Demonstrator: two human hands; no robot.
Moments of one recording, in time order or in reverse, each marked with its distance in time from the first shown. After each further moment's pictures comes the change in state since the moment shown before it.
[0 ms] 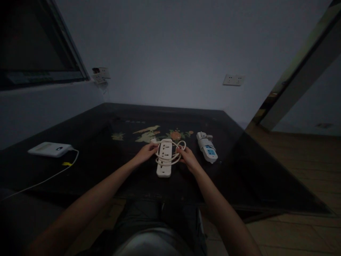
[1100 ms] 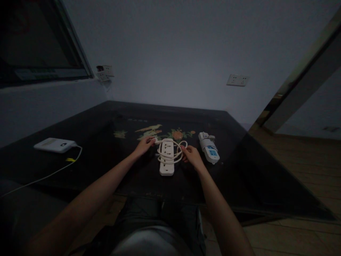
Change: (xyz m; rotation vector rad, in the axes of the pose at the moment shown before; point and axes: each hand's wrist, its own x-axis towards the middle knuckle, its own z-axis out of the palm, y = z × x) left_hand 0.031 -0.034 -0.022 -0.054 0.206 0.002; right_hand 0.008 -0.004 -0.018 -0.356 0.050 -0.164
